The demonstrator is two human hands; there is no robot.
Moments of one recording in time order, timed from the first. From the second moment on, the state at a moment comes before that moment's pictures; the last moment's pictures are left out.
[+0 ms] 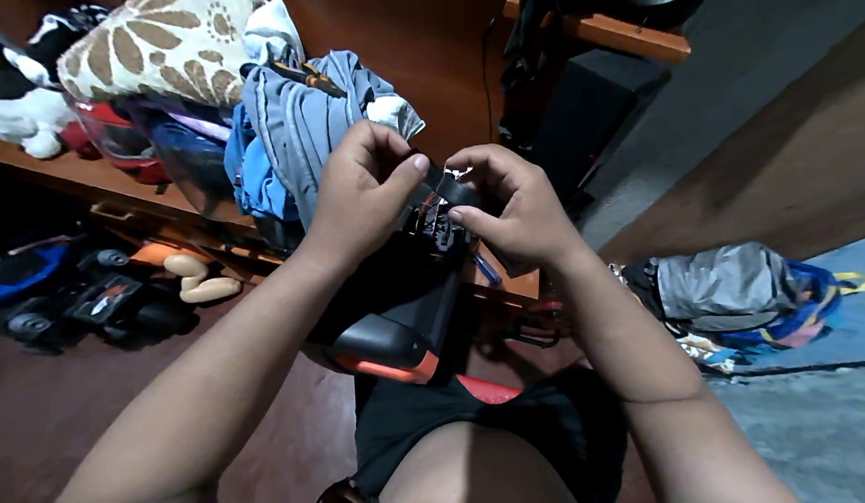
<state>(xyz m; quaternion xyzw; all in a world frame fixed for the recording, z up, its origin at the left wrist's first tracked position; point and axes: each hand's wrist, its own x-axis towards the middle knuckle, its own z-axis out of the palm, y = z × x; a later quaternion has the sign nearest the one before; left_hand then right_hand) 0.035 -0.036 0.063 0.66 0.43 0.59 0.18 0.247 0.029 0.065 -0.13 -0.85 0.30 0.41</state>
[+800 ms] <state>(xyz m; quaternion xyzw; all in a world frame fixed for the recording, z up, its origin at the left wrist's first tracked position) 0.044 -0.071 0.100 0.73 0.53 0.35 0.27 0.282 0.010 0.087 0.01 -0.93 0.05 0.35</state>
